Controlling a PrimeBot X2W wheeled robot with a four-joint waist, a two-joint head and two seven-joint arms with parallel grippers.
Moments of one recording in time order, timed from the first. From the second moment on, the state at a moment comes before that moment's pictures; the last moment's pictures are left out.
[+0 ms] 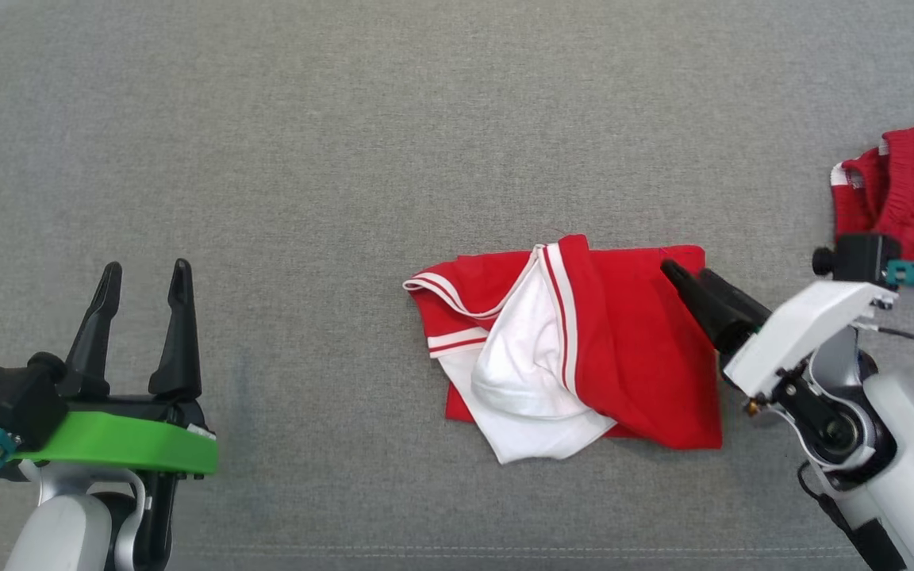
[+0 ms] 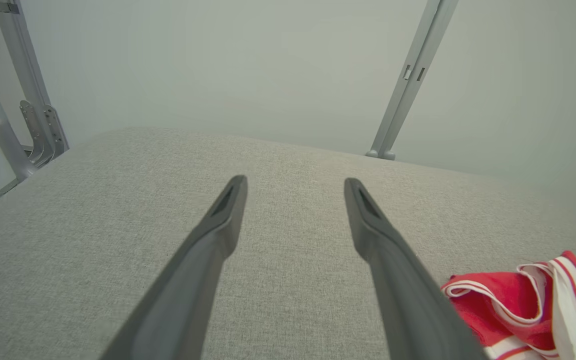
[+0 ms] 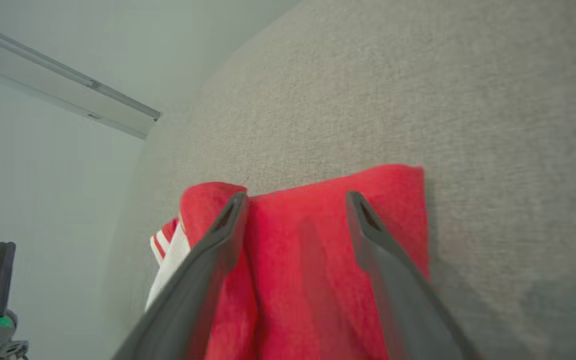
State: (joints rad) left arm -0.10 0.21 -0.16 -0.07 -0.54 0.05 -0.19; right arm -0.27 -0.32 0.40 0.11 1.04 -0.06 0.23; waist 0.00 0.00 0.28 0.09
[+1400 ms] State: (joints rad) left arm -0.12 0.18 -0.19 -0.01 -0.54 0.03 -0.21; right arm -0.34 -0.36 0.39 0.11 1.16 0.10 0.32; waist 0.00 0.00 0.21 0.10
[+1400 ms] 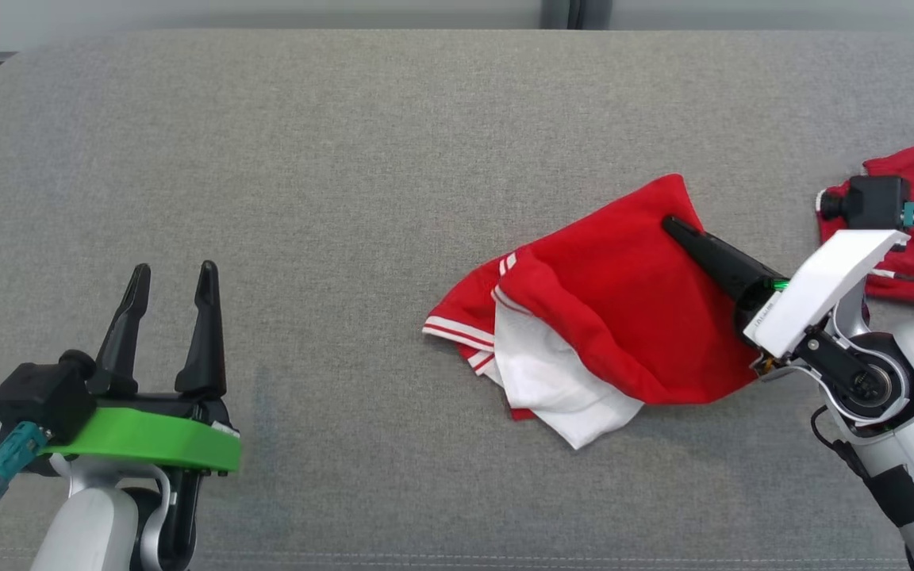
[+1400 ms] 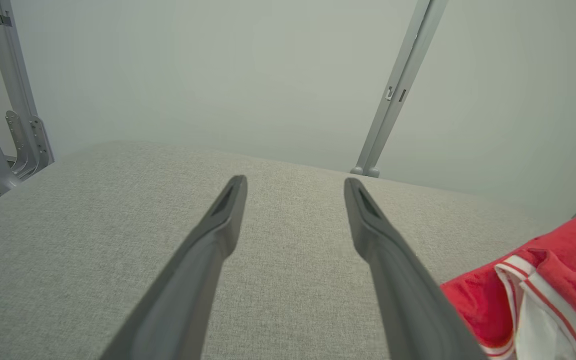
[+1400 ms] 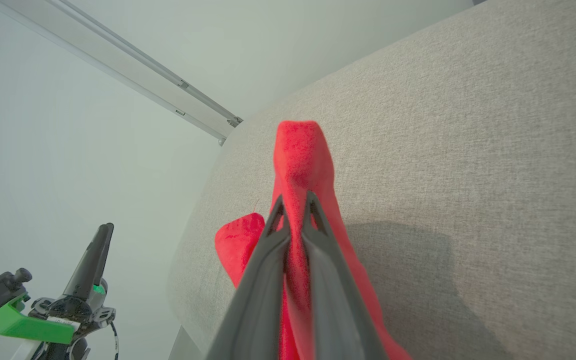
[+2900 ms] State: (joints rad) left arm -0.21 0.18 -0.23 -0.09 -0.52 0.03 -0.17; right arm -0.62 -0.64 0.06 0.39 1.11 -0.12 0.31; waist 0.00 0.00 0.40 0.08
